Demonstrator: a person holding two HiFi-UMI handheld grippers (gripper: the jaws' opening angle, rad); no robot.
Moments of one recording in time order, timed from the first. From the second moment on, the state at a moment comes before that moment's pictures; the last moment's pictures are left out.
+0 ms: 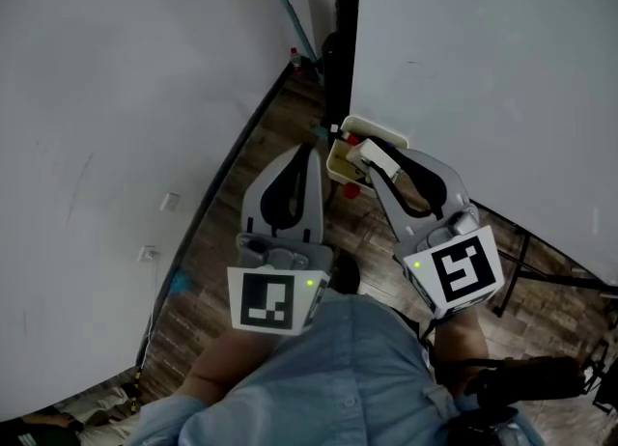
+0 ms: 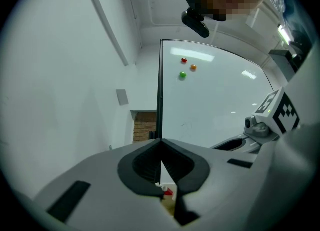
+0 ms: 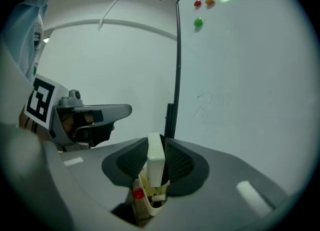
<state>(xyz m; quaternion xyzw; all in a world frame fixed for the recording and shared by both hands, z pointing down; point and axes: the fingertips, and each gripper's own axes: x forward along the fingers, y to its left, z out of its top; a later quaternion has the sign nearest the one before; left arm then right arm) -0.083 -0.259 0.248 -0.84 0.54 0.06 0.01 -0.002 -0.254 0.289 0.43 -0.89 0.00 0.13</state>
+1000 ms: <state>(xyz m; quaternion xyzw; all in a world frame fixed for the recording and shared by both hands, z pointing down) -0.093 -0.296 0.298 -0.85 0.53 0.03 -0.04 -0.027 -0.275 0.376 0.42 -0.89 0.06 0.19</state>
